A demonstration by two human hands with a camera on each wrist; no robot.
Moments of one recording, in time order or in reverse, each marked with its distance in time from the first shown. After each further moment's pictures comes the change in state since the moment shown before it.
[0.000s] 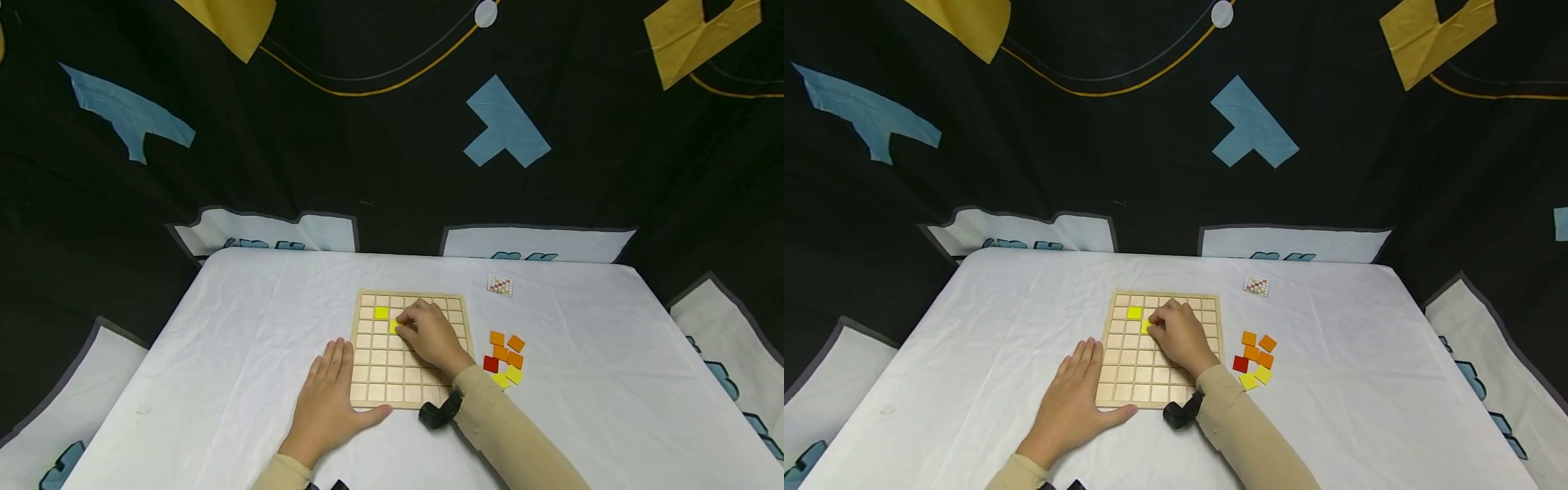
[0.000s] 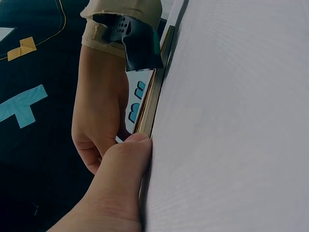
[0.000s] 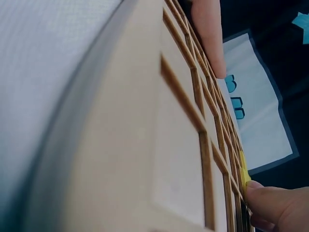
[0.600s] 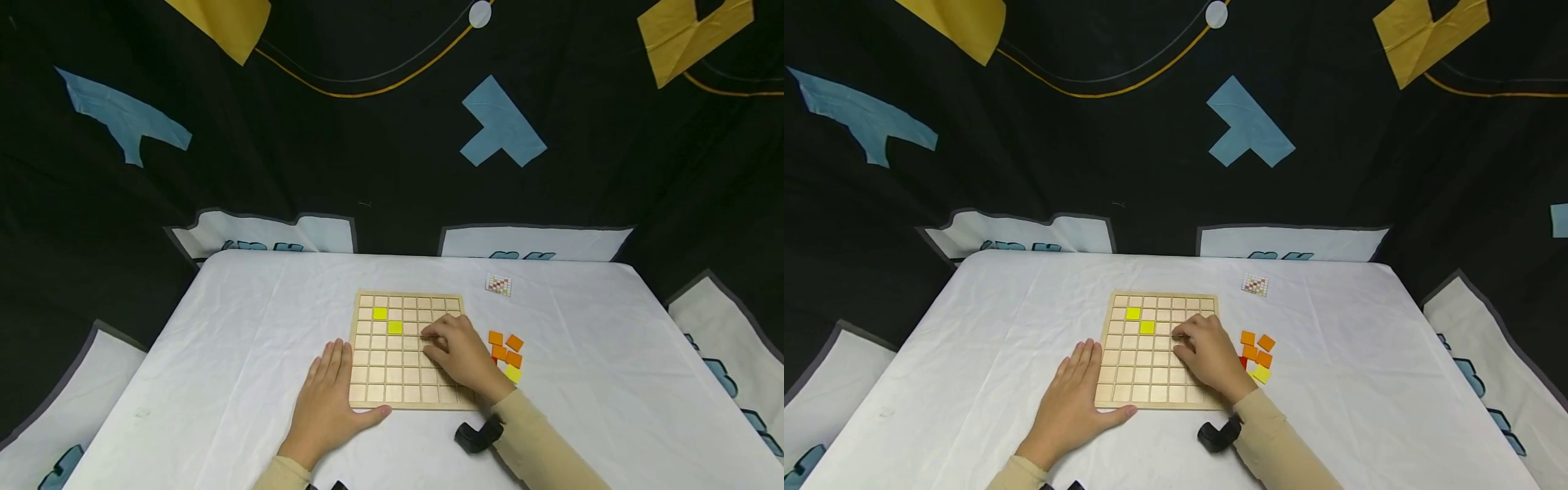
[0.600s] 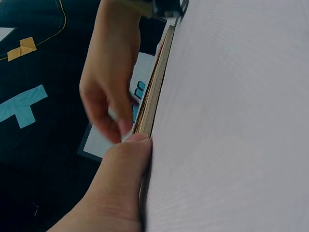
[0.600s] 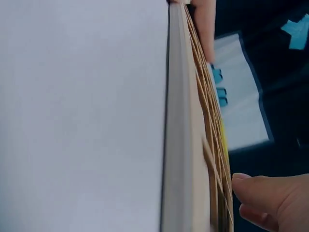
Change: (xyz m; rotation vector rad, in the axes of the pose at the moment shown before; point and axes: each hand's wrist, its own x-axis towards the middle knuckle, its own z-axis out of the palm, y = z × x) left_hand 0.000 0.001 -0.001 0.008 -0.004 -0.003; right_hand -0.047 0.026 -0.031 -0.052 0.013 -0.017
